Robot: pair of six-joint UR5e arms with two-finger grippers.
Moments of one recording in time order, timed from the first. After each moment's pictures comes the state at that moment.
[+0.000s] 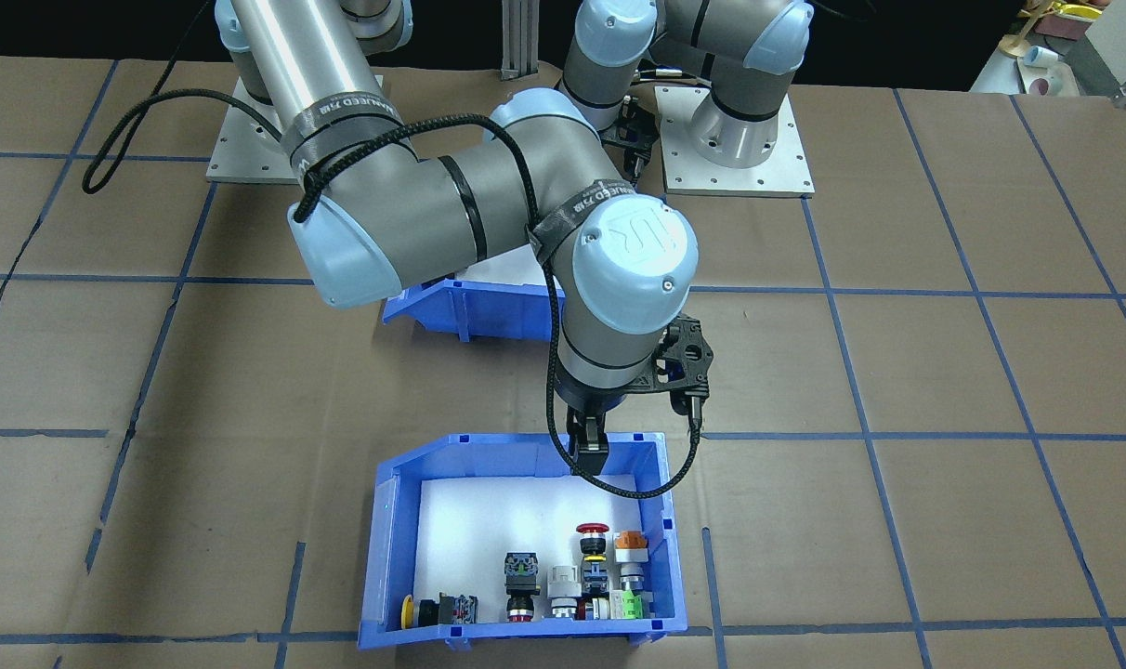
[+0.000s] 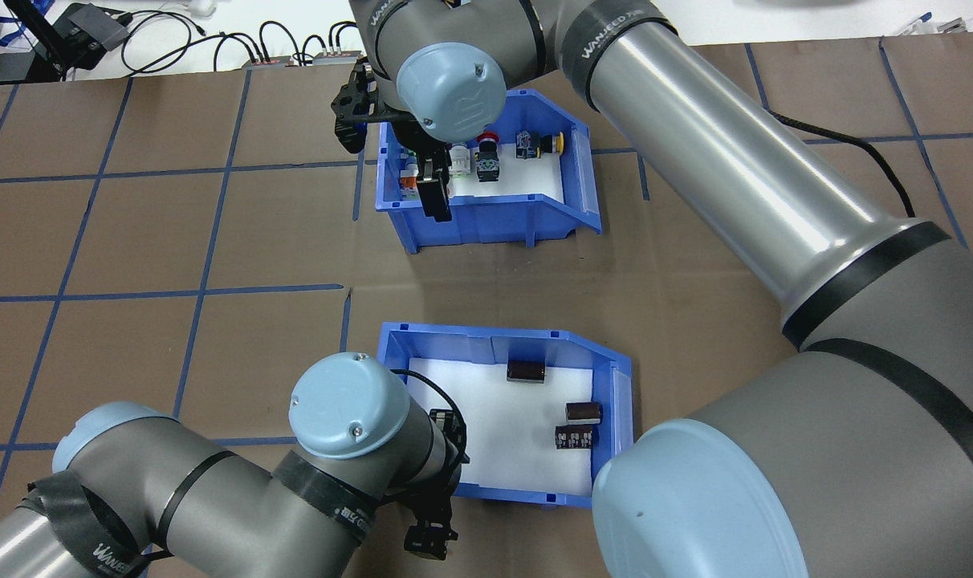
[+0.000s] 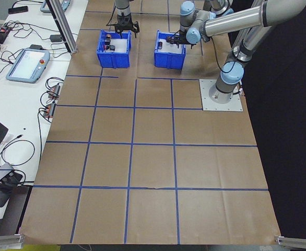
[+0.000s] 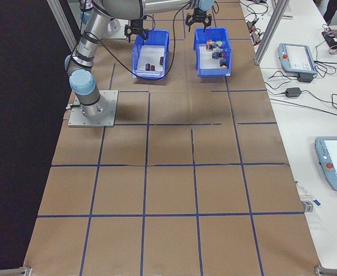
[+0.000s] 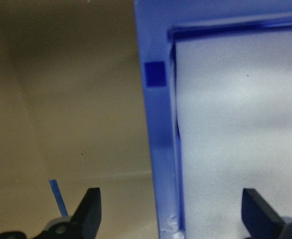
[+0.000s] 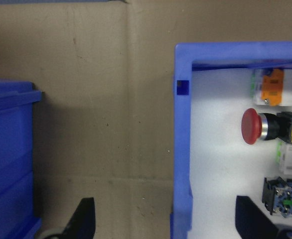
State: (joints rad) left arm -2.03 -1.42 -2.33 -1.03 1.38 -1.88; right arm 2.03 -0.89 1.04 -1.62 -1.58 -1.12
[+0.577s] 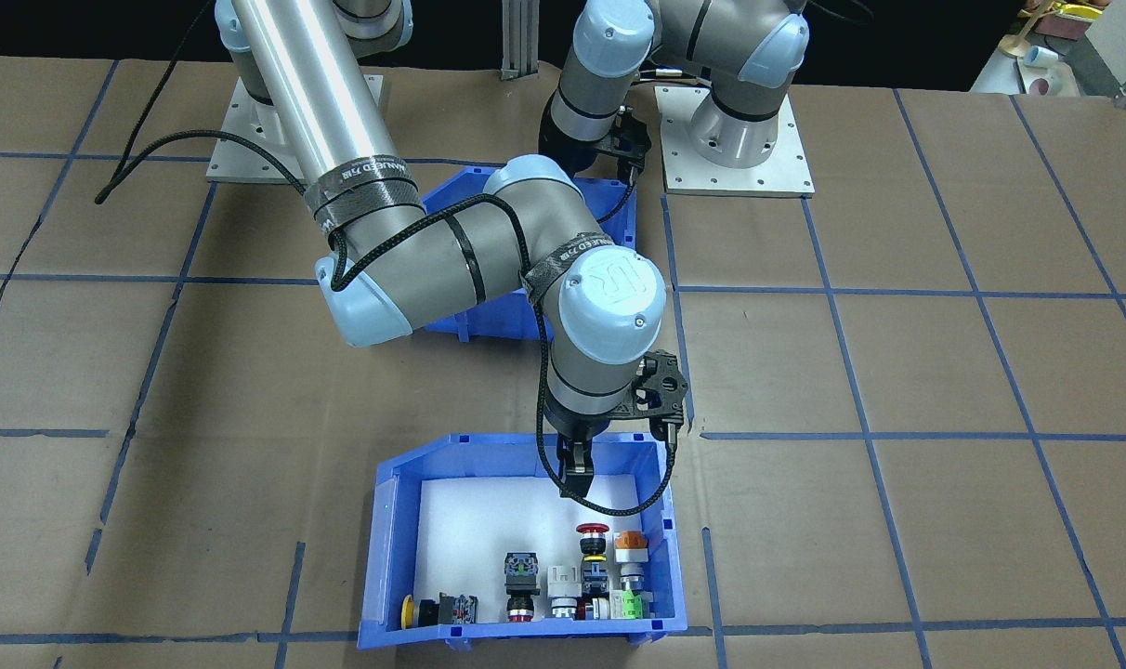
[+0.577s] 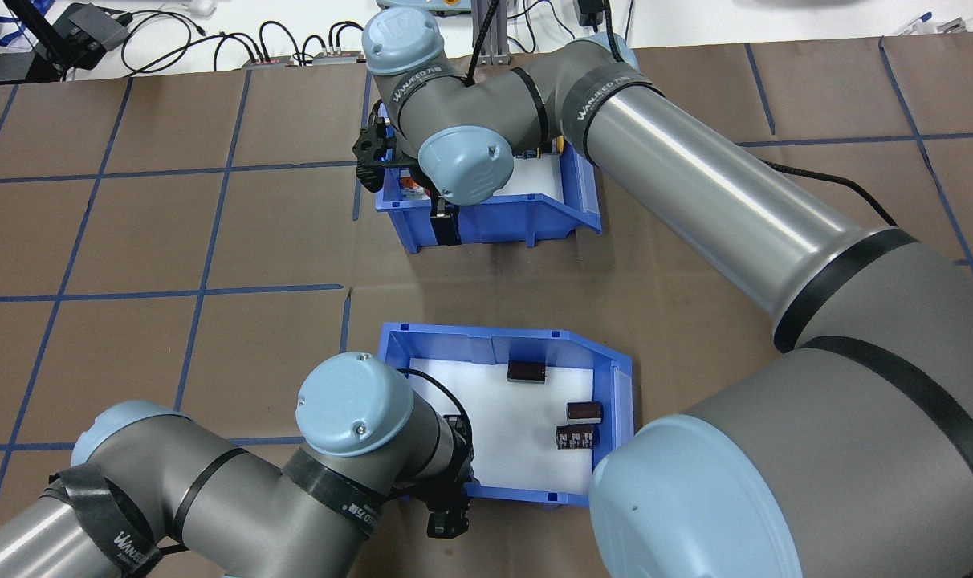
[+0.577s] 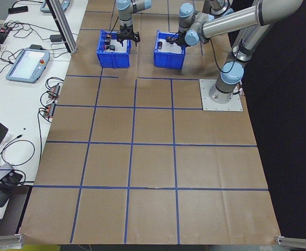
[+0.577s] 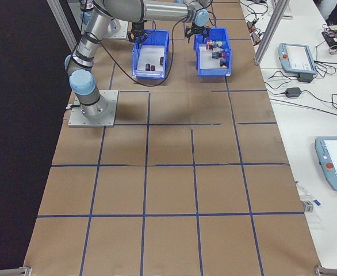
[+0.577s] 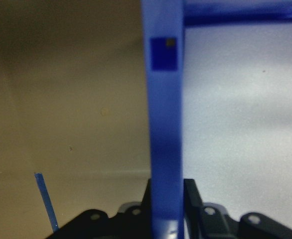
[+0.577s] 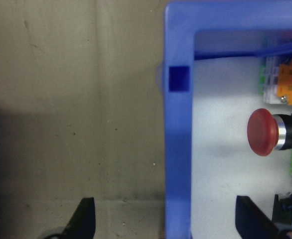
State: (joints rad) left arm -2.03 -1.45 -2.34 -0.94 1.35 -1.93; right arm 2.03 -0.89 1.21 -1.88 -1.62 -1.11
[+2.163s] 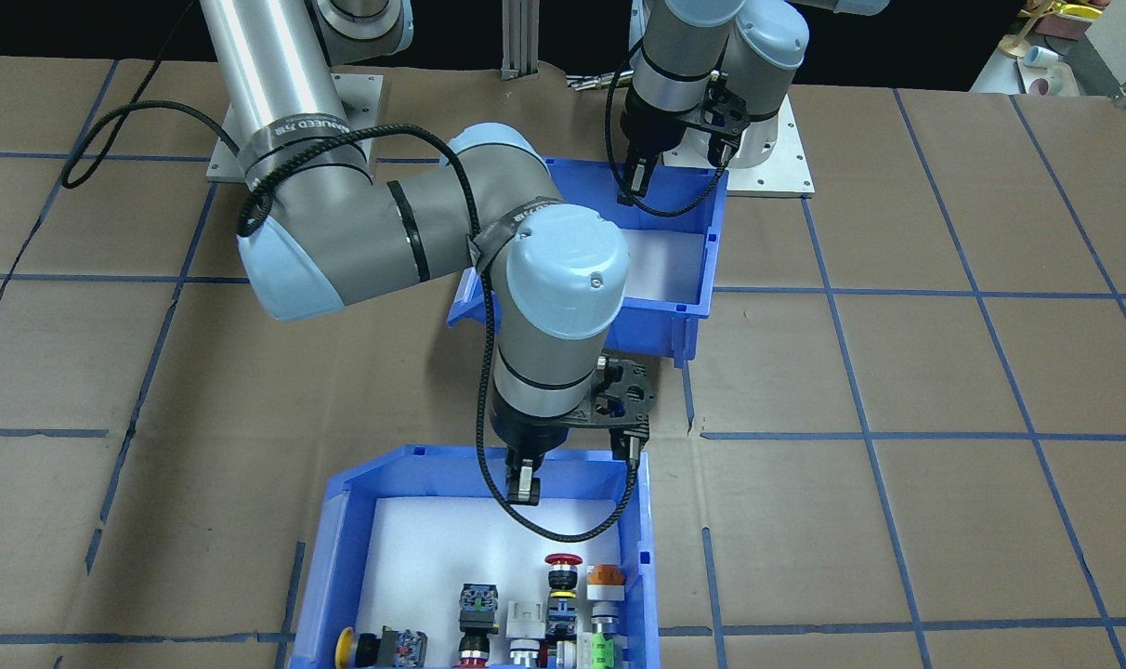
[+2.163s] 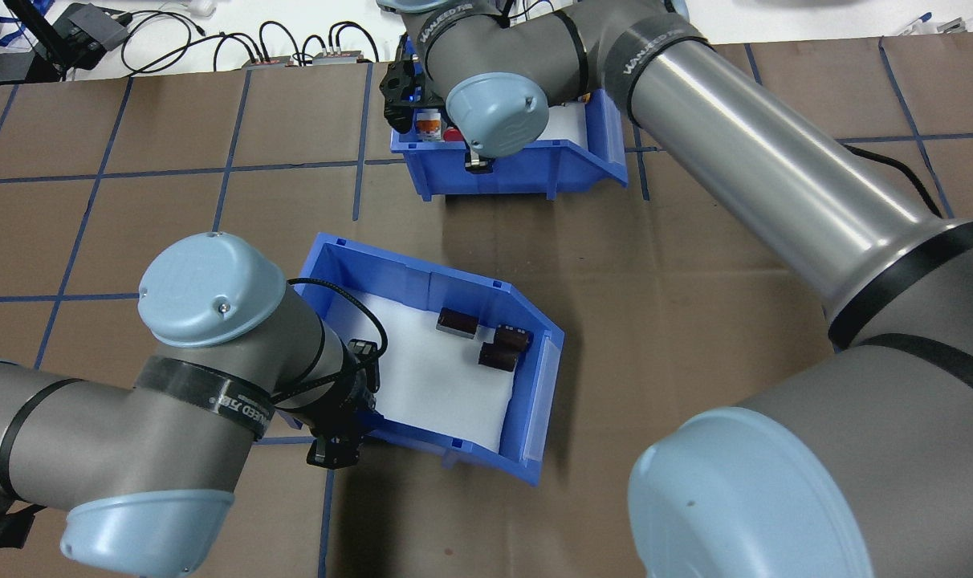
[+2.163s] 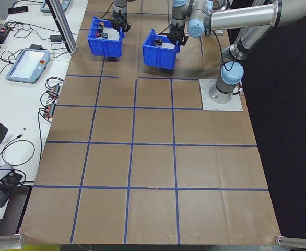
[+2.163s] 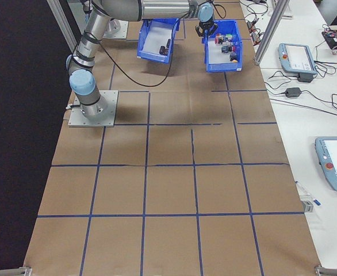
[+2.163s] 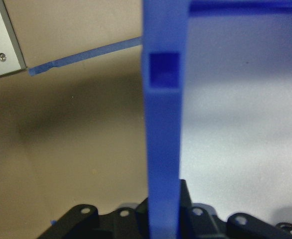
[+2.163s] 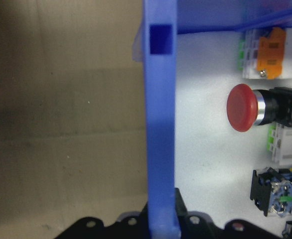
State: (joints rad) left arm -1.78 -1.30 -2.17 -1.29 1.48 -1.53; right arm 1.95 -0.96 1.15 -1.85 -1.72 -1.14
